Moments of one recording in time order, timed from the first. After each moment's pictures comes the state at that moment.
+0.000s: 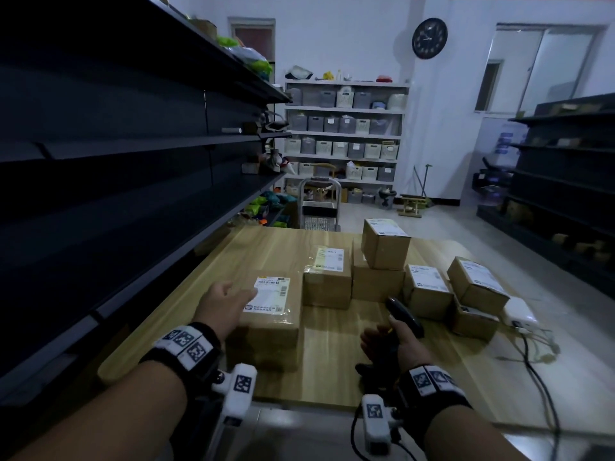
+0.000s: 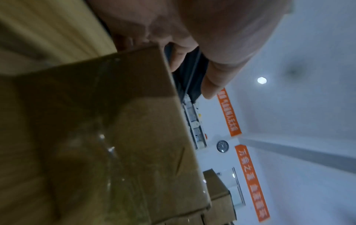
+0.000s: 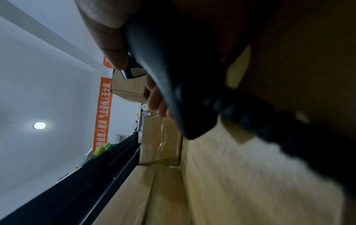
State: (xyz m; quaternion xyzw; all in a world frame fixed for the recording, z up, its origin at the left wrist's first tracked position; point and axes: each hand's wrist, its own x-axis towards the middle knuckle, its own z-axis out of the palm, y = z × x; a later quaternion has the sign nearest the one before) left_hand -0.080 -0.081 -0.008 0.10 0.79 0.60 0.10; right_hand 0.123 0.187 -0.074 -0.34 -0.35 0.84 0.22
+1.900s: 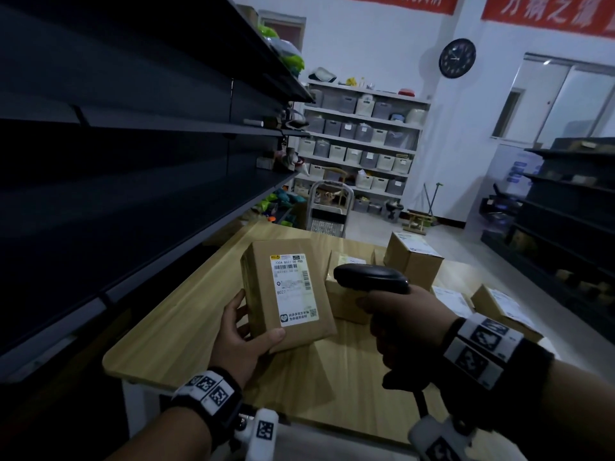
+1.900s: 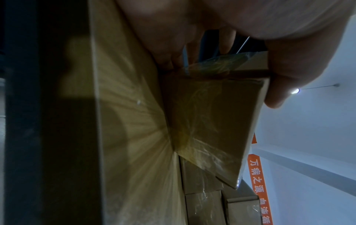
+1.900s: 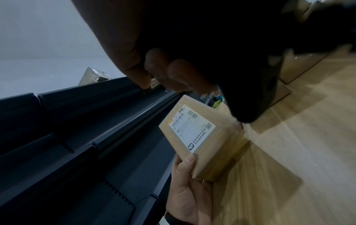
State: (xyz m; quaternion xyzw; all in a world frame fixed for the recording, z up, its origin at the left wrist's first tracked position) left_hand -0.065 -0.093 -0.081 0.16 0.61 0.77 0.08; right_hand 0.124 0.067 0.114 -0.32 -0.67 0.66 0.06
